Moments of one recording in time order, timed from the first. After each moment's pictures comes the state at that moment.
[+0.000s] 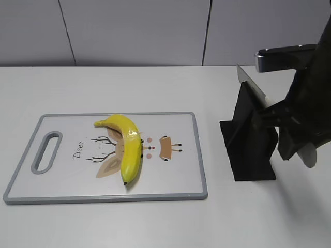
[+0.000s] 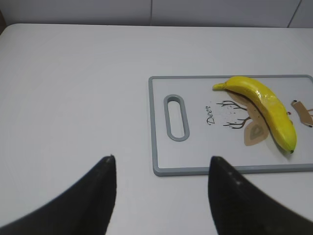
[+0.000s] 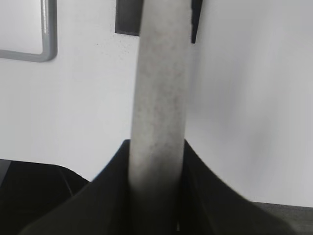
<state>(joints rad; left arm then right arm) 0.03 0.02 -0.51 -0.17 1.04 0.19 0.51 1.51 -1.07 -0.04 1.13 0.36</state>
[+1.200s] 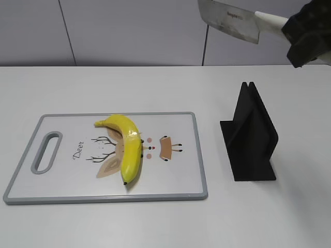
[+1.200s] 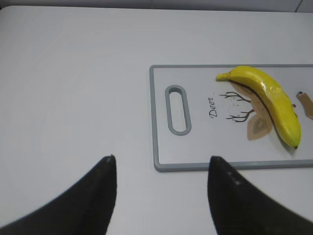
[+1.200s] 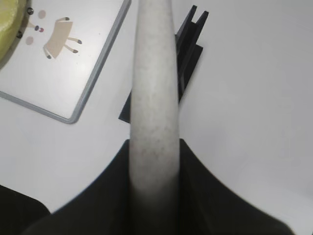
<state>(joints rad) 0.03 0.14 -0.52 -0.17 1.02 0.19 0.51 1.39 -1.36 -0.12 1.18 0.06</state>
